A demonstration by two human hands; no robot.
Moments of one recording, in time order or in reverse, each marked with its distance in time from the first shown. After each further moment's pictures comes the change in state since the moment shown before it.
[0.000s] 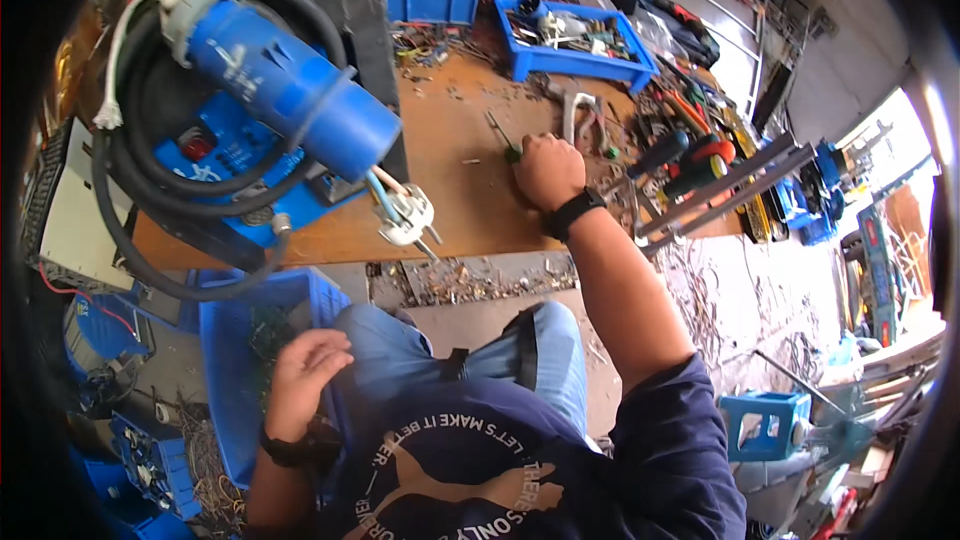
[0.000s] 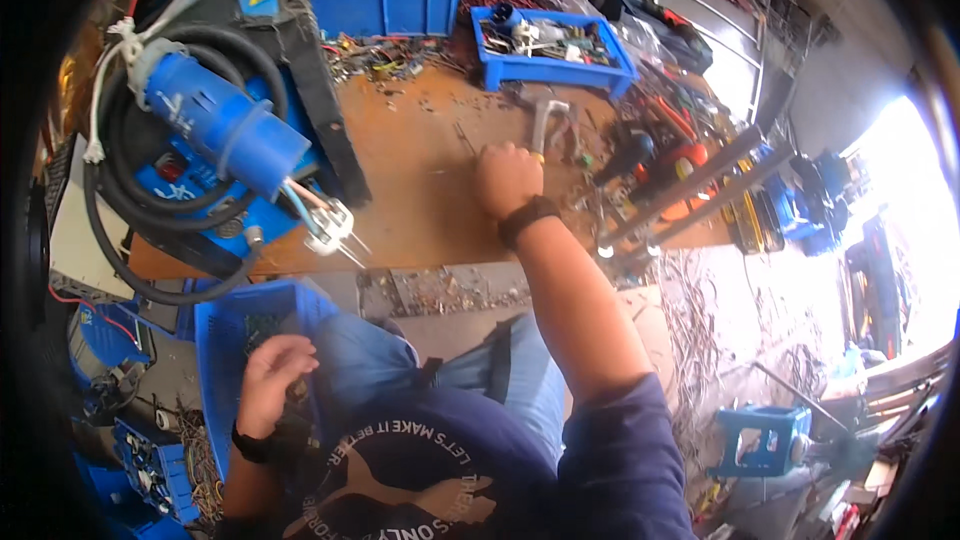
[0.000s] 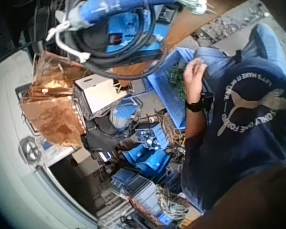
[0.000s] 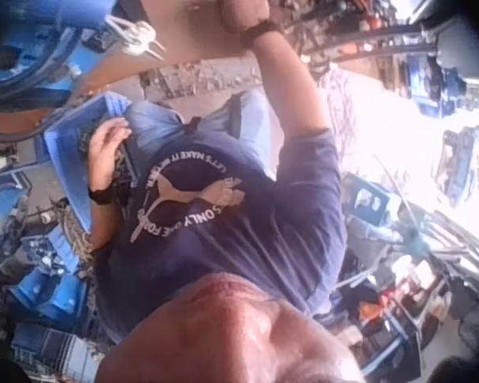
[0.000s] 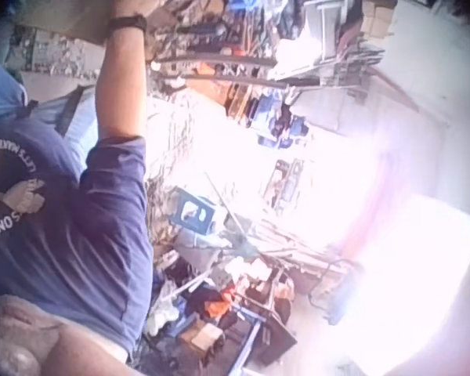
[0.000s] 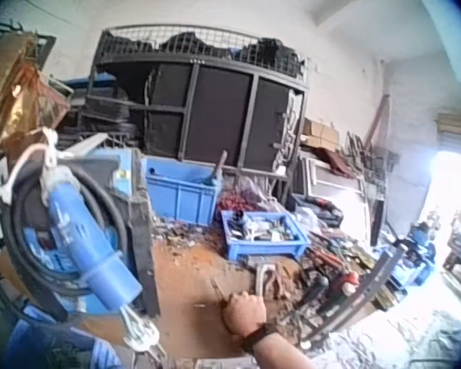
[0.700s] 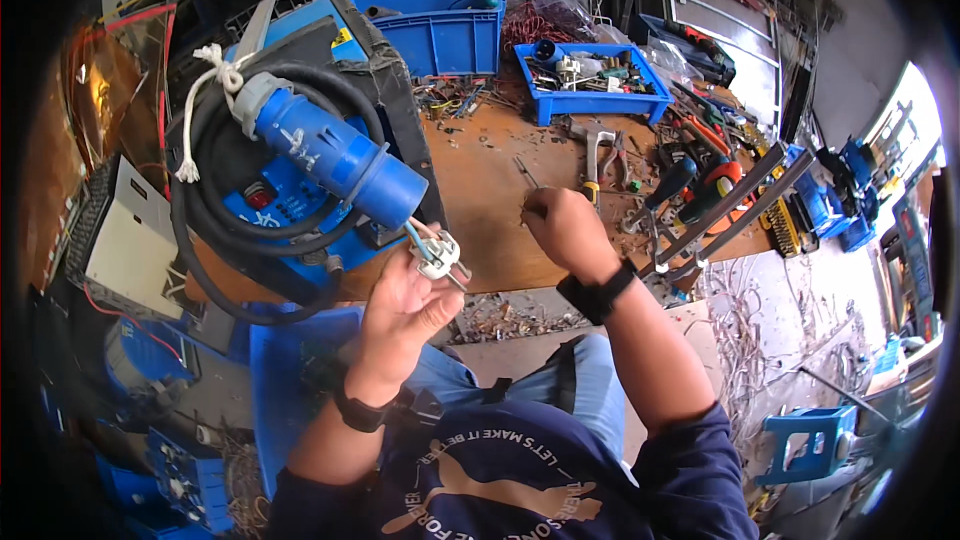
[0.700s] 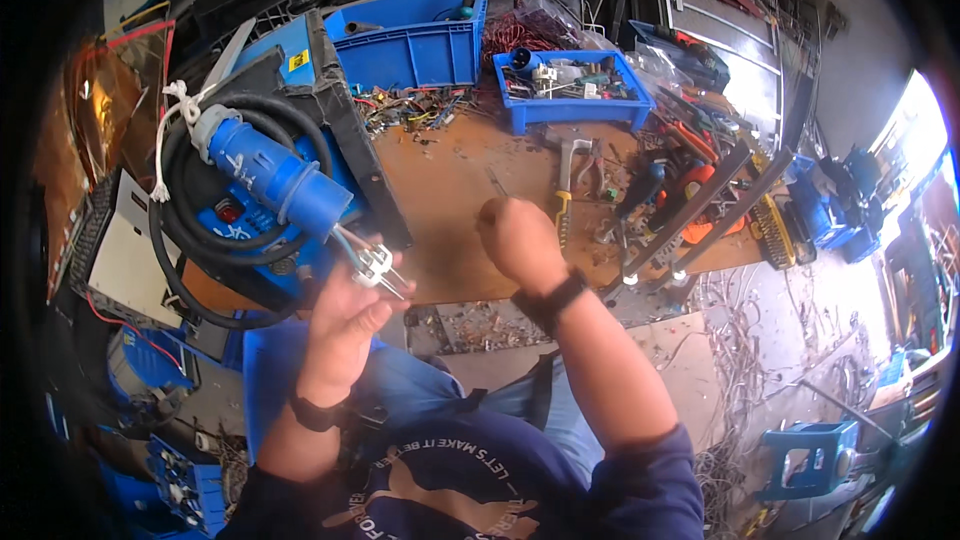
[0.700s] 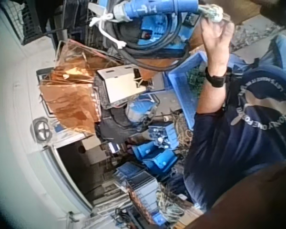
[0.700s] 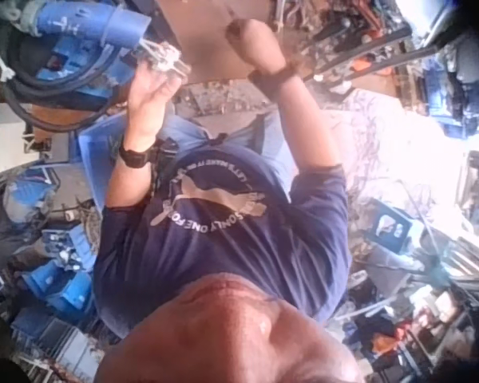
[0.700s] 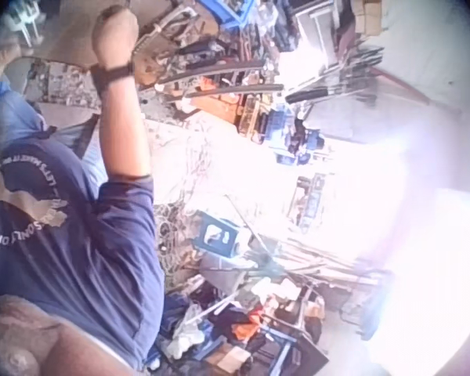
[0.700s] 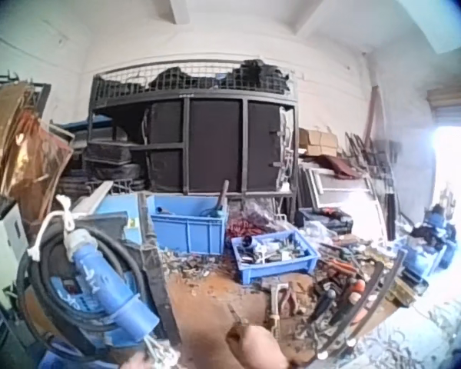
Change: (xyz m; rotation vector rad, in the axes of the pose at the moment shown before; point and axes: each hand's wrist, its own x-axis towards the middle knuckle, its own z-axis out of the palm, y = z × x) left_hand 0.057 0.095 0.094 -0.330 -0.291 0.426; right_hand -0.046 -0.026 -0.073 0.714 0.026 -0.006
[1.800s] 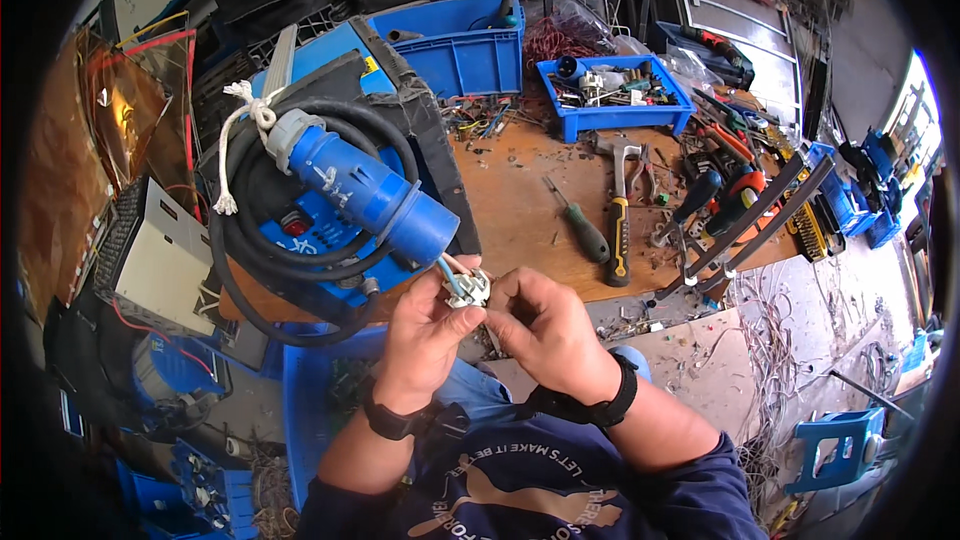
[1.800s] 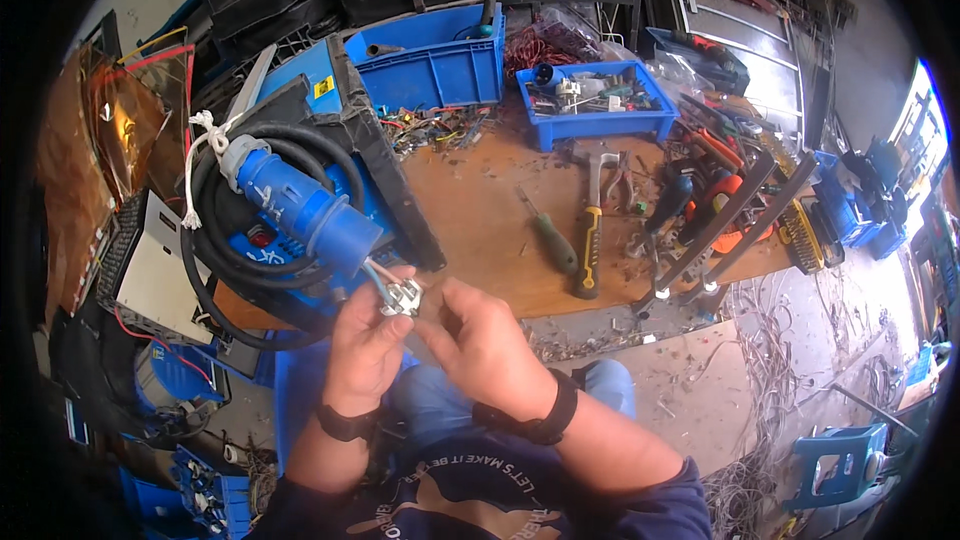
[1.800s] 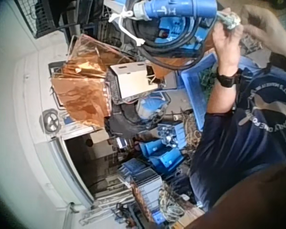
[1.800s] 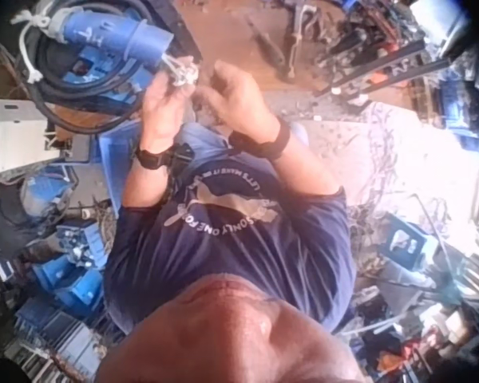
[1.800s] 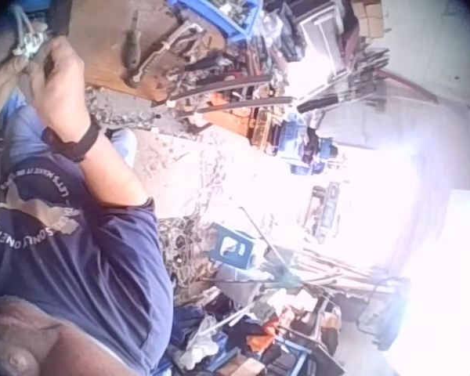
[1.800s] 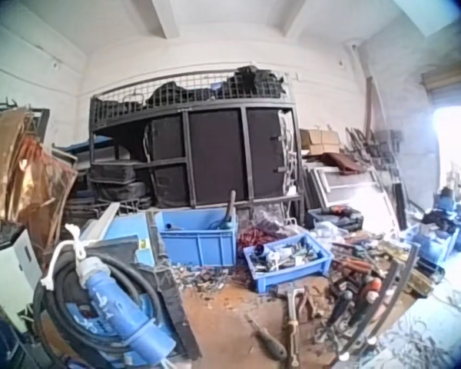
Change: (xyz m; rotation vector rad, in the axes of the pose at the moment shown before) left_hand 0.003 0.011 -0.006 -0.075 0.012 0.004; right_hand -0.067 -0.102 0.001 0.871 -0.100 0.055
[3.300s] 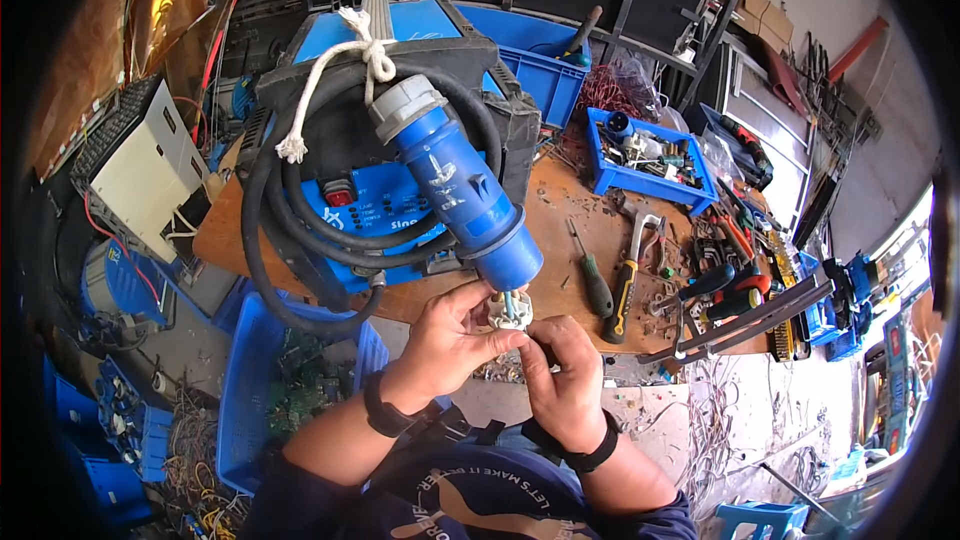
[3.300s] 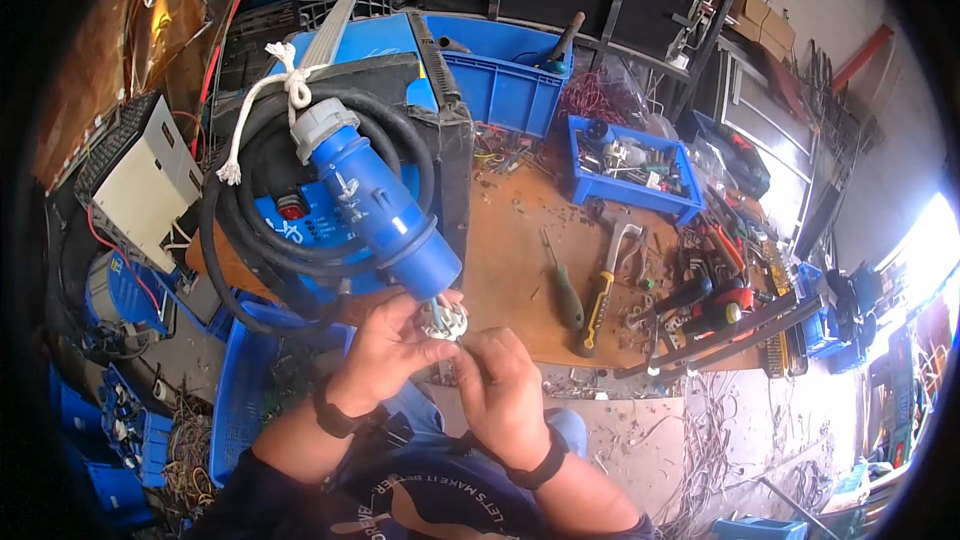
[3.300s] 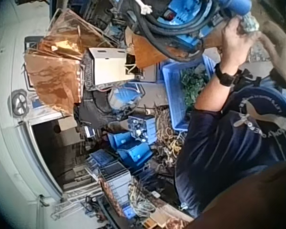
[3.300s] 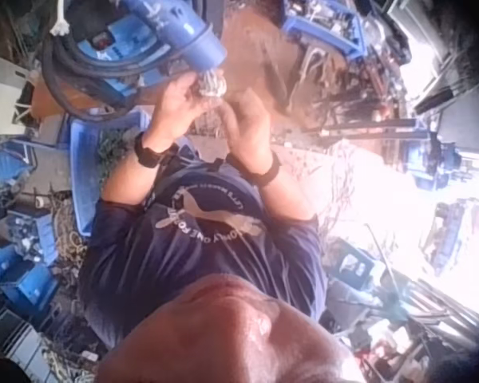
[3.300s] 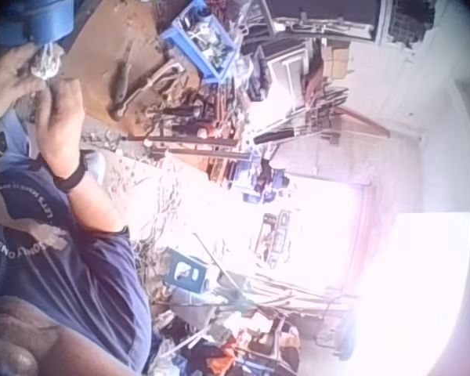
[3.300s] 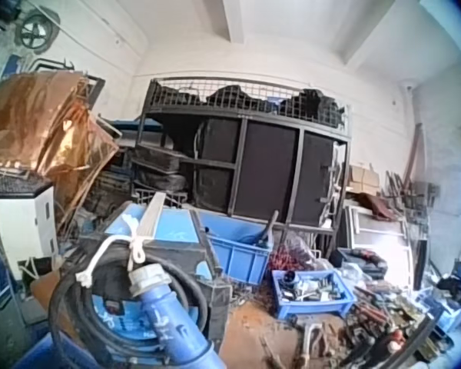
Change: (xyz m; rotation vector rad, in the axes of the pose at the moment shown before) left_hand 0.010 -0.003 -0.020 0.136 -0.058 0.043; right_hand 0.001 0.002 0.013 -0.425 0.121 -0.237
